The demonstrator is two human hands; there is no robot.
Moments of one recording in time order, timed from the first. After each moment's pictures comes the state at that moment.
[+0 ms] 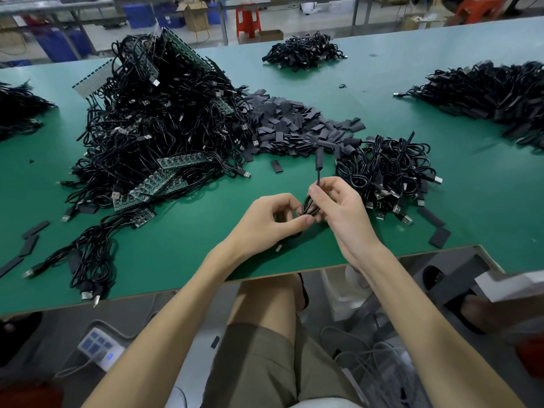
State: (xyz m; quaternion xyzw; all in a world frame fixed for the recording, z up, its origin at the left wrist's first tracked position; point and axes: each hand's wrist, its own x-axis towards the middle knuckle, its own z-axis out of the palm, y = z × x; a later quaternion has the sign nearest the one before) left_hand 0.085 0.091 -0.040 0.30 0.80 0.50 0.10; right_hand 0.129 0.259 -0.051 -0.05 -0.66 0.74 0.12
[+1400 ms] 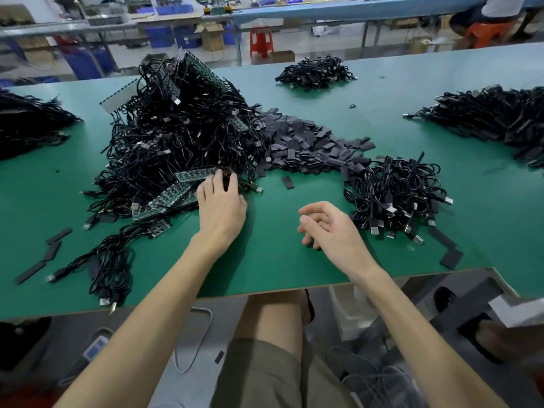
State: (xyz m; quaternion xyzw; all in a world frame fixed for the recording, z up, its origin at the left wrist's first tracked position) left_hand 0.020 0.039 -0.040 0.07 0.99 0.08 -0.11; right_hand 0.131 0.244 -0.050 -0.02 -0.78 0.63 0.06
